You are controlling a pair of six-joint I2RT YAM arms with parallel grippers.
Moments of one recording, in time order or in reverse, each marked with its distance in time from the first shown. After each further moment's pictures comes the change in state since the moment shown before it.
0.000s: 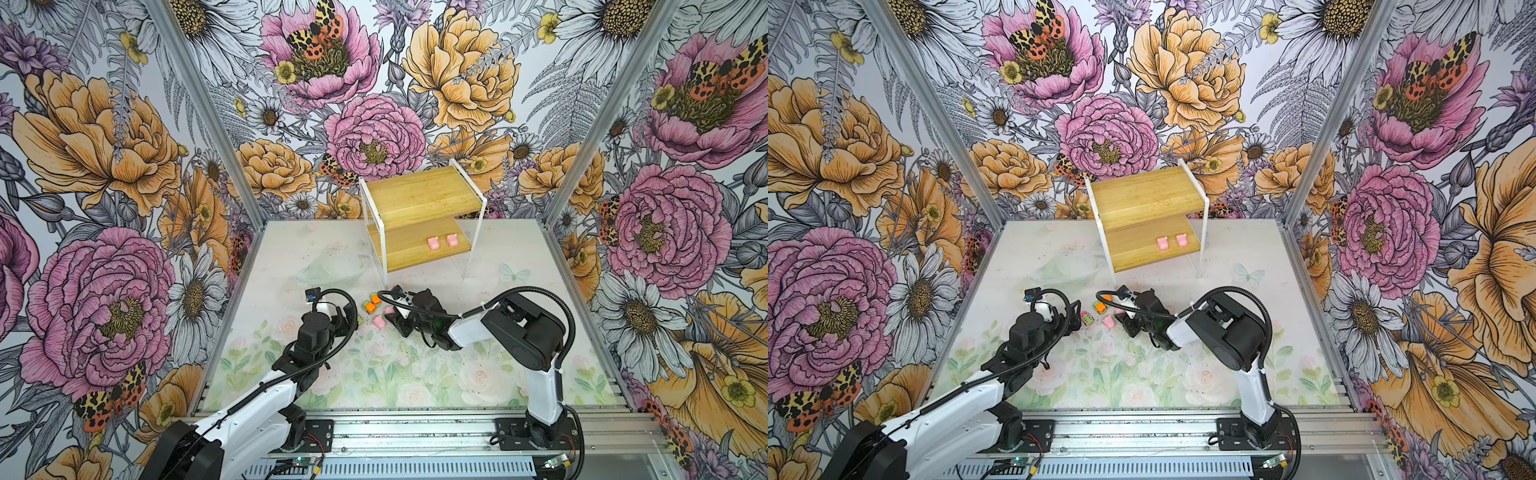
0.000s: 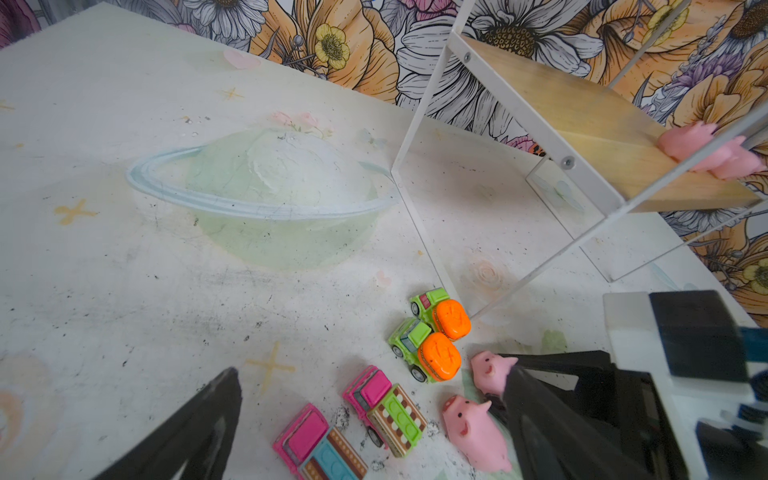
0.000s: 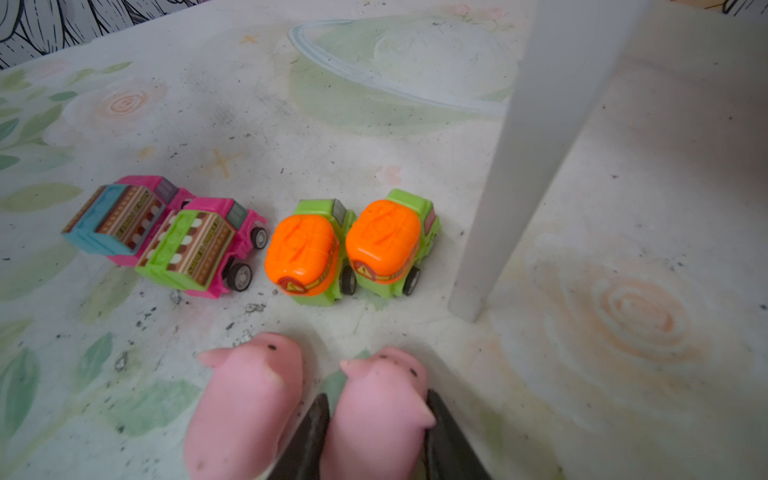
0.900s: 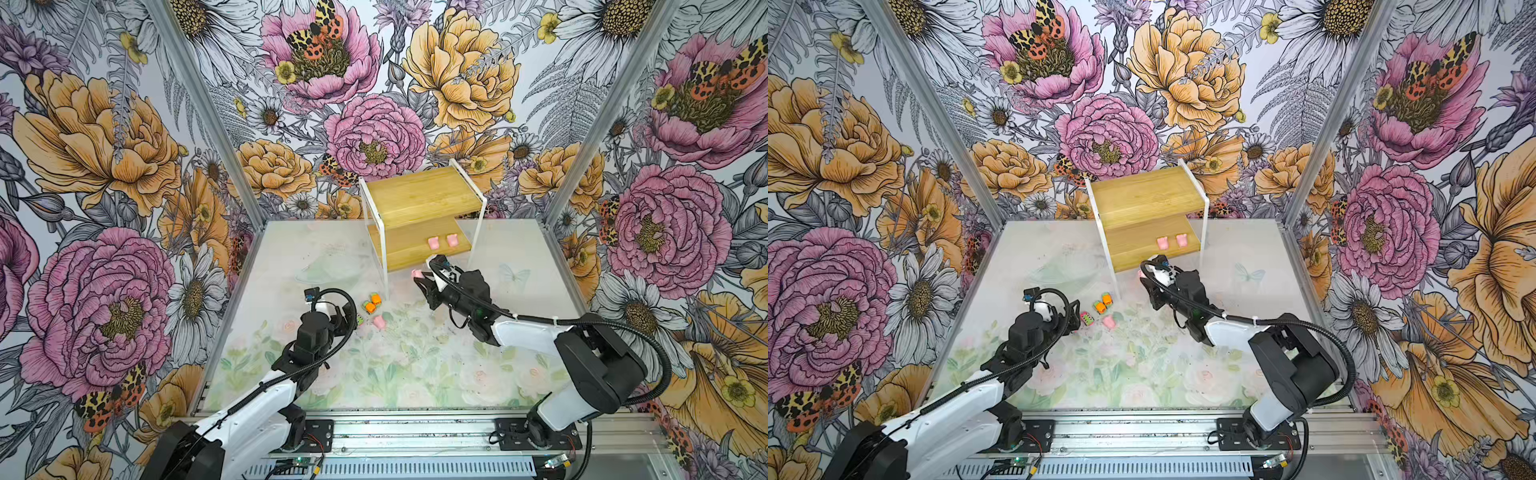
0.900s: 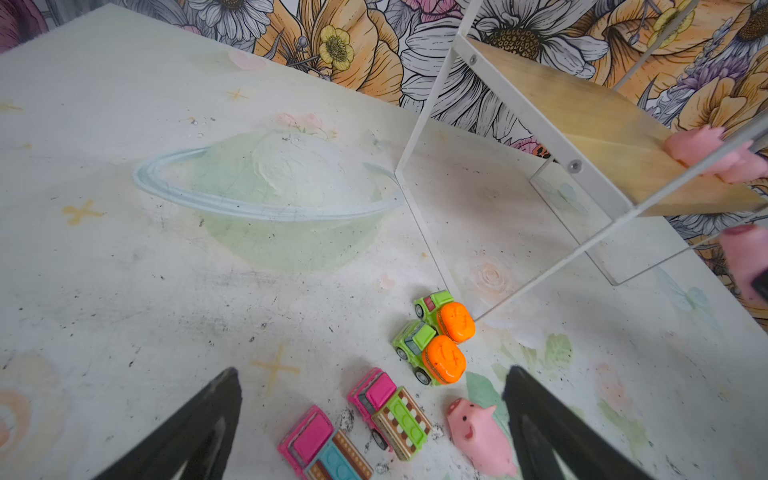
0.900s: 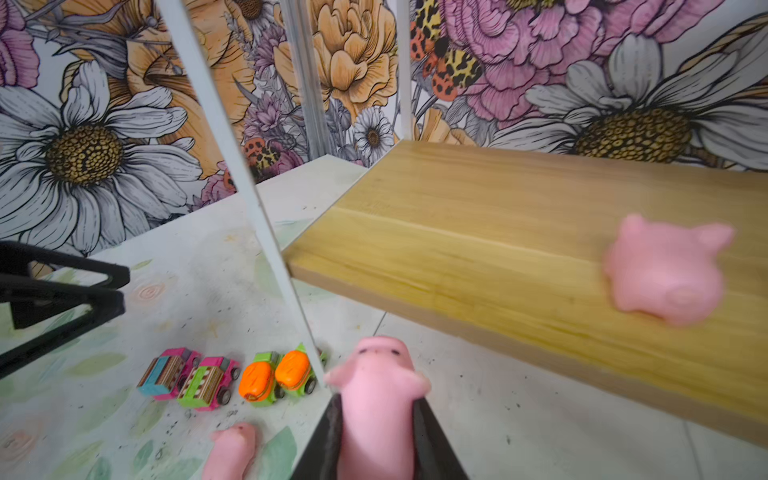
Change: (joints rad) left arm 0.013 0.001 0.000 0.000 0.003 0.003; right arm -0.201 -0.444 -0.129 0.016 -0.013 0.040
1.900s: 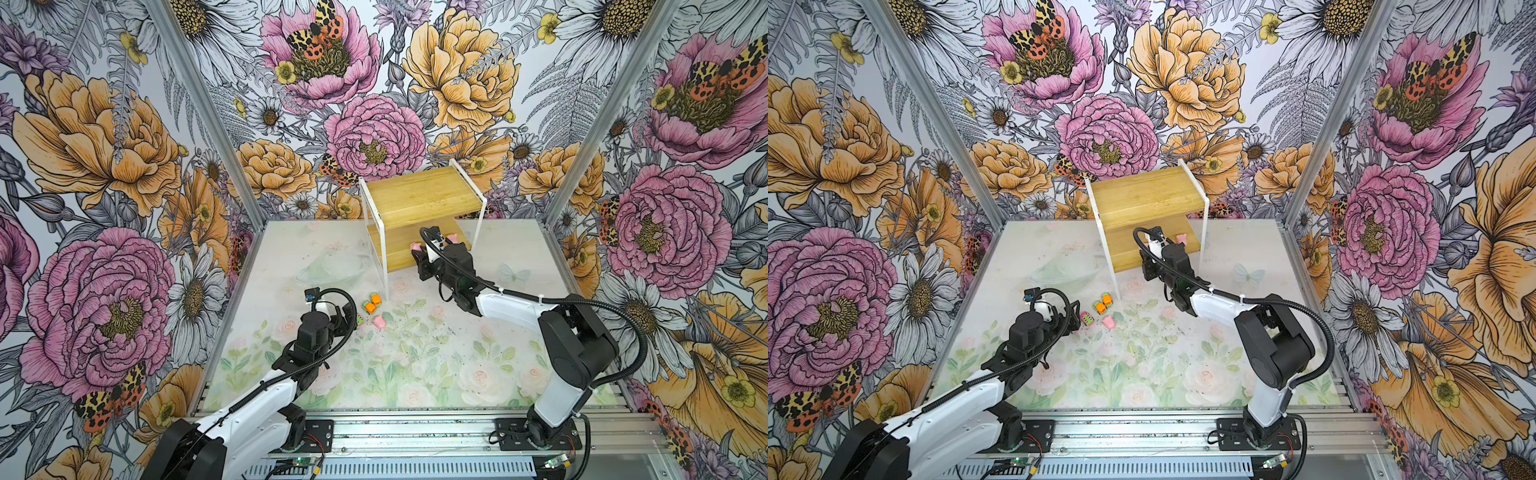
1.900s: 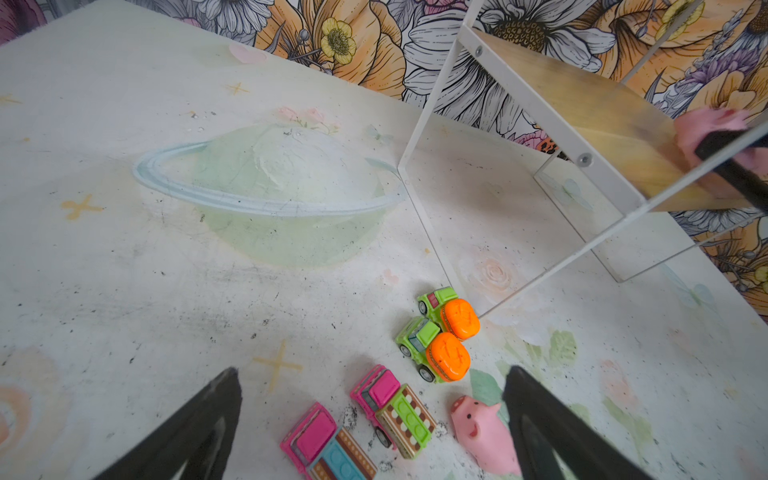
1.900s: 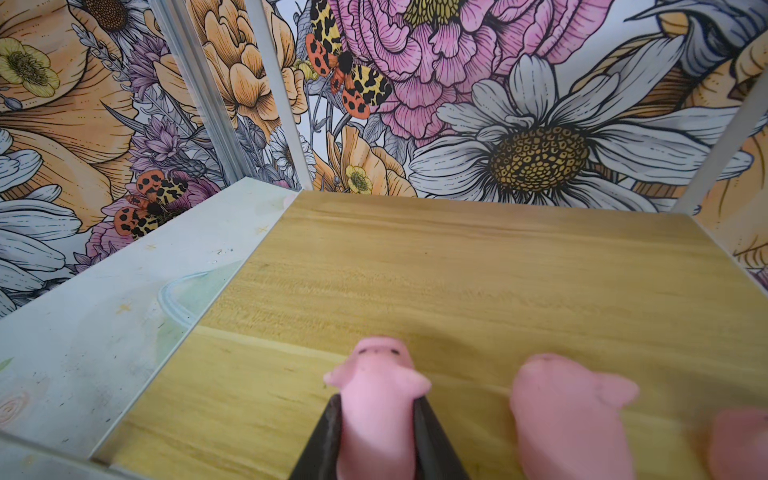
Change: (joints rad) left arm 0.010 0.013 0.000 0.000 0.010 0.000; right arm -0.011 0.179 0.319 -0.204 0.167 0.051
